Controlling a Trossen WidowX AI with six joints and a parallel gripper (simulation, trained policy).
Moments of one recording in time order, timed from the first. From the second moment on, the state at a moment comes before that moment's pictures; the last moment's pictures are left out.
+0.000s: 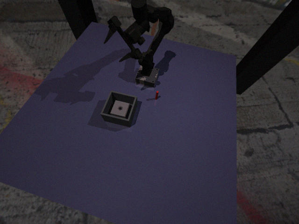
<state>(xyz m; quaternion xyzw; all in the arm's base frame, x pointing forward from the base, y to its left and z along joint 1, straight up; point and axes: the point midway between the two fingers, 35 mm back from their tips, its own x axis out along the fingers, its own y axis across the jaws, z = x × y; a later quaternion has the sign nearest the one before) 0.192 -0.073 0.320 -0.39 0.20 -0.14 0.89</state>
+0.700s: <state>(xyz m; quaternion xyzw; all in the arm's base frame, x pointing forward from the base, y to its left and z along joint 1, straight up) 0.207 -0.013 0.241 -0.07 0.34 -0.06 0.94</state>
